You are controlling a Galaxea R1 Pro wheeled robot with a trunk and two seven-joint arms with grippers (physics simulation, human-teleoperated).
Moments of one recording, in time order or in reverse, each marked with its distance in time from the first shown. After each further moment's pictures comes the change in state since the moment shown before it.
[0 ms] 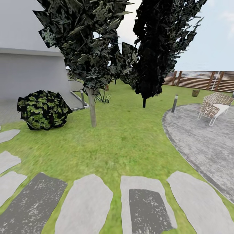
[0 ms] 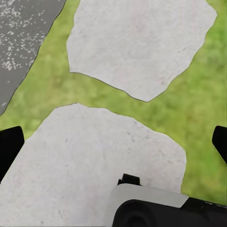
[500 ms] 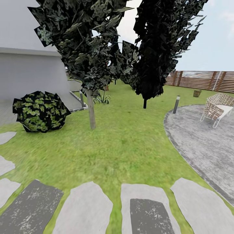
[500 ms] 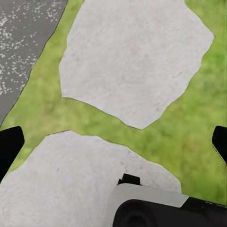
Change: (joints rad) left arm 0.000 0.000 0.000 0.001 0.000 0.000 0.000; right arm 0.000 0.000 0.000 0.000 0.000 0.000 0.000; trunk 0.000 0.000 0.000
